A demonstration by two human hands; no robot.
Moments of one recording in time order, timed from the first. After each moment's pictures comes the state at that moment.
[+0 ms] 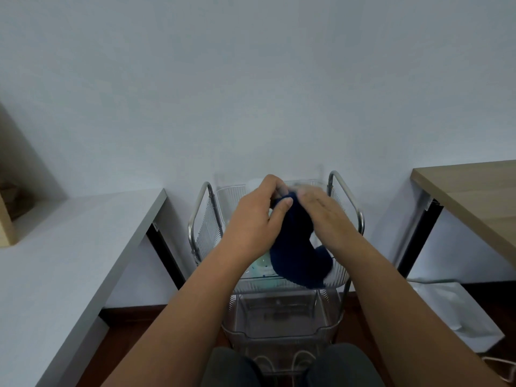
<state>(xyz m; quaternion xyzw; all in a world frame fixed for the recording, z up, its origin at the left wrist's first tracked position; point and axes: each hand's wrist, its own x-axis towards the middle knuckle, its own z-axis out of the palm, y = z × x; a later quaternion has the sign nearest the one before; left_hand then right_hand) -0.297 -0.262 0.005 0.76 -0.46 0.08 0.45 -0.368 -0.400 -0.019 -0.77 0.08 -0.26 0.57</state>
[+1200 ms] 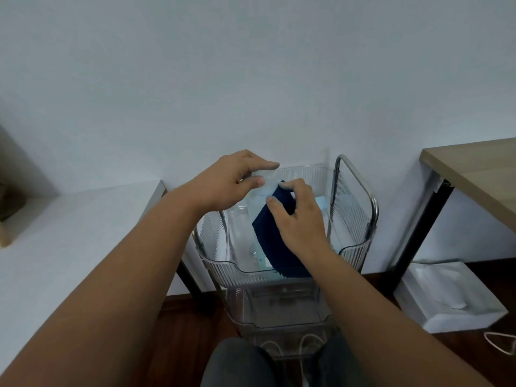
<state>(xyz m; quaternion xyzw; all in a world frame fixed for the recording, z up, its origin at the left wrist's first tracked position) -0.204 -0.241 0.041 0.80 -0.55 -0.01 0.22 -0.319 -0.352 -0.058 -0.77 0.16 -0.37 0.50</state>
